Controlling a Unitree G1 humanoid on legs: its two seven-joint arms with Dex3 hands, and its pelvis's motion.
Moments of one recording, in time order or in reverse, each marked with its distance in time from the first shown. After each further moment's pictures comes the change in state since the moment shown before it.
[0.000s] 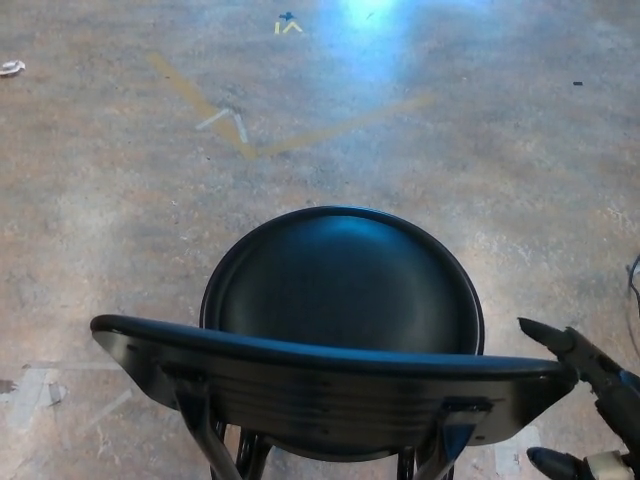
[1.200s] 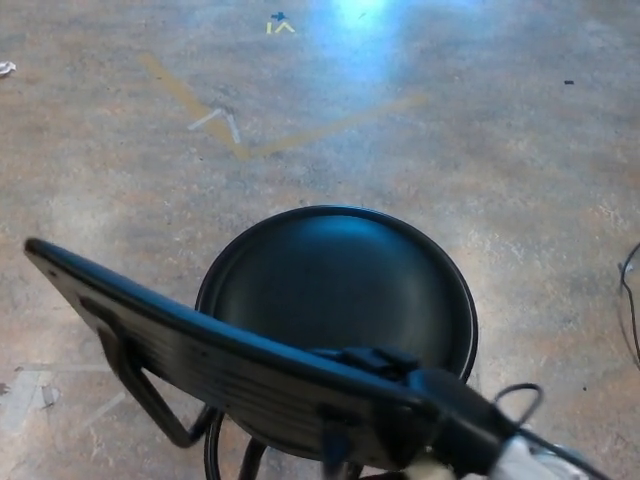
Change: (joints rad) left_arm -0.004 0.006 -0.001 0.000 0.005 0.000 -0.008; right_arm -0.184 0.259 0.334 -0.140 -0.211 0.141 0.106
